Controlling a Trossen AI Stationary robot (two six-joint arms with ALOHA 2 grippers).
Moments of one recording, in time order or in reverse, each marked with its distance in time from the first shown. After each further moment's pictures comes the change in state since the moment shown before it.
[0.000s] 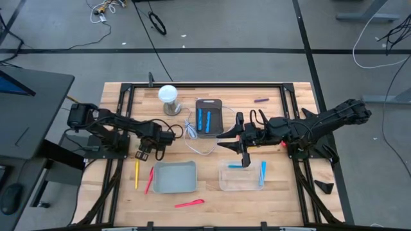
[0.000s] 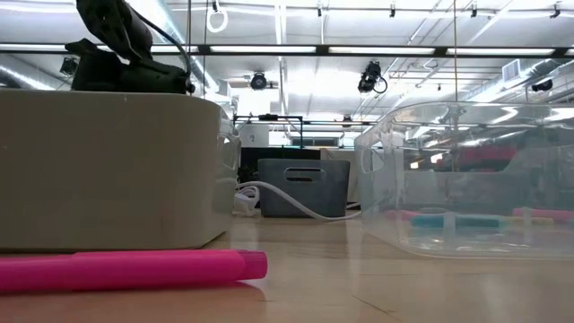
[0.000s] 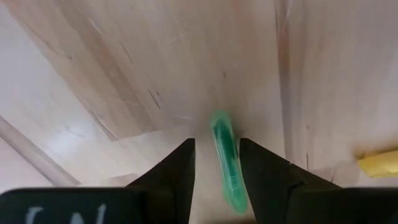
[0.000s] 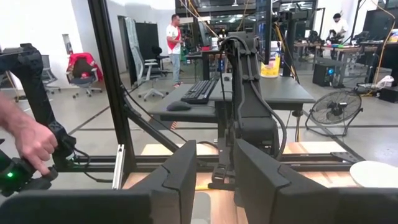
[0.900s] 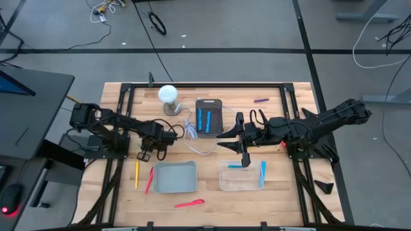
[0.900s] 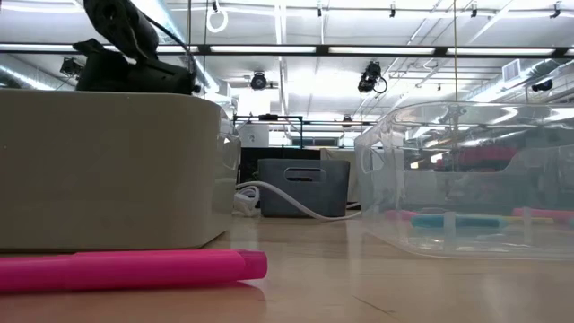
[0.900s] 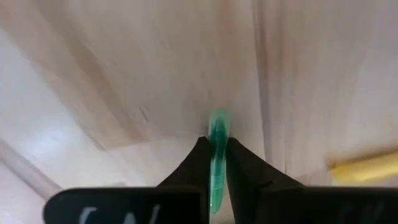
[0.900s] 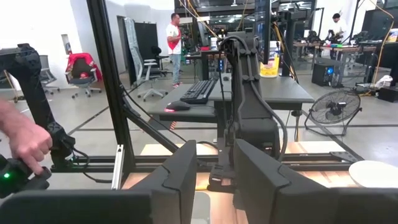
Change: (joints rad) left arm 0.010 0.025 0.040 -0.013 0.055 -0.036; right arm 0.000 0.001 0.000 0.000 0.003 0.002
